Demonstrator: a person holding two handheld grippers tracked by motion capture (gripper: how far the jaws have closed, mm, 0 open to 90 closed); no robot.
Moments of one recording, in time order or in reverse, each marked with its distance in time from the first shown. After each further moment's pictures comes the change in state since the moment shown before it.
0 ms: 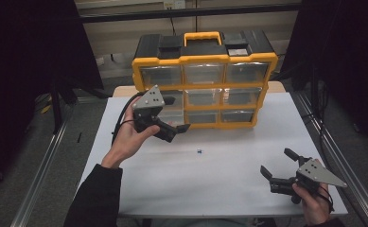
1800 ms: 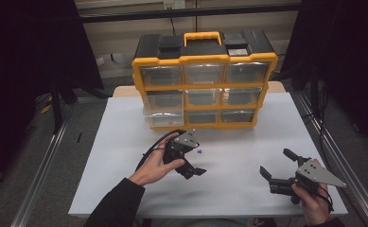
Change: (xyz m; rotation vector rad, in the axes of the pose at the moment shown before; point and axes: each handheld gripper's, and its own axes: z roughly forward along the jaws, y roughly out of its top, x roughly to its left) left arm -0.043 -0.078 0.087 0.336 -0.294 0.020; right arm 0.001 0.000 0.000 0.001 0.010 -0.004
